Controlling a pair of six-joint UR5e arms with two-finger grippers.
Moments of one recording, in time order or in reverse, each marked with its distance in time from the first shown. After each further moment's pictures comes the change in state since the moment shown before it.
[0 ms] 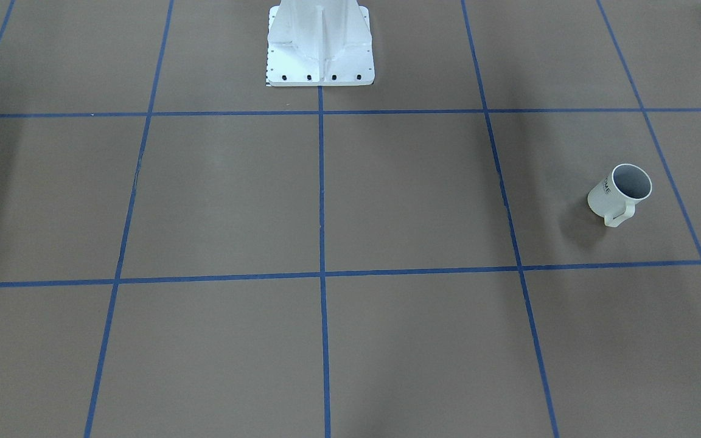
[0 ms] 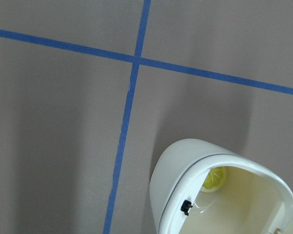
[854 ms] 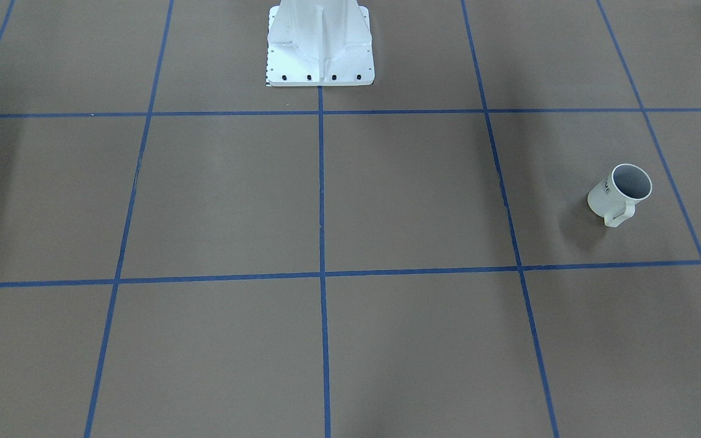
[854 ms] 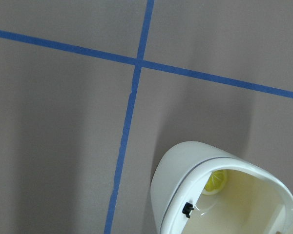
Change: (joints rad) left arm 0.000 0.018 -0.017 -0.001 0.008 0.001; right arm -0.002 0.003 0.007 0.002 0.001 -0.006
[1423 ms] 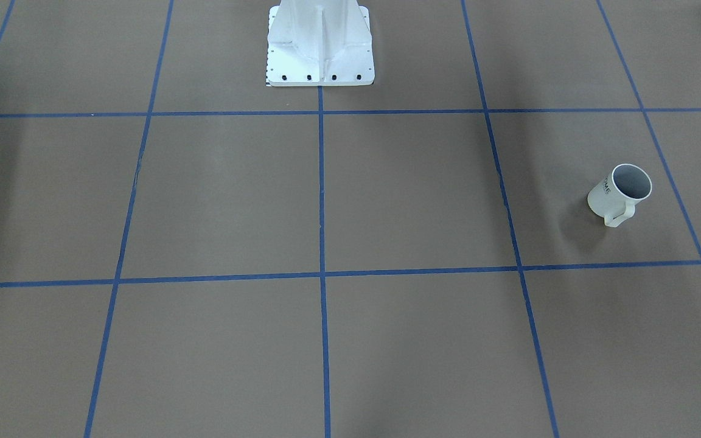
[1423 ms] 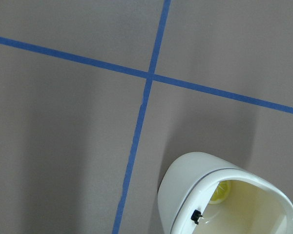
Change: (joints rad) left arm 0.001 0.053 -0.019 0.000 0.000 0.000; right arm 0.000 0.001 0.043 0.000 0.004 -0.005
